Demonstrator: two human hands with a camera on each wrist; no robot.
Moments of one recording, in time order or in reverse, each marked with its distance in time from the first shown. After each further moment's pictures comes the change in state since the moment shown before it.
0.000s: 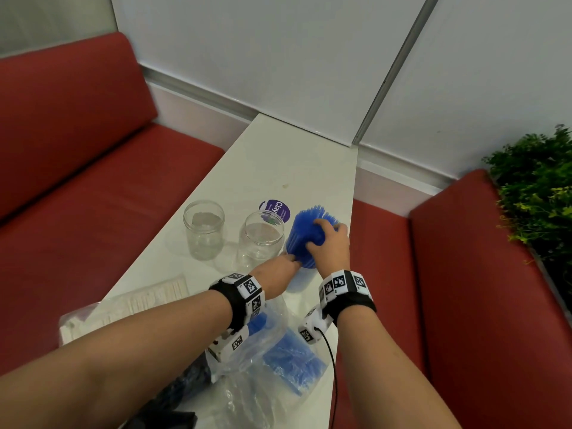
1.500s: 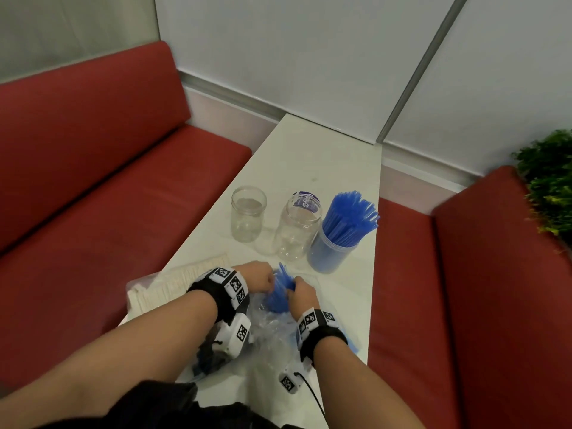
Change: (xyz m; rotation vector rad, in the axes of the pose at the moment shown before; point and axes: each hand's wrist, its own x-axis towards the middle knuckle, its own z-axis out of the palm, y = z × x) left_hand -0.146 -0.050 -0.016 -0.353 -0.328 -0.338; right_hand -0.154 -0.029 0.125 -0.063 -0.466 0.245
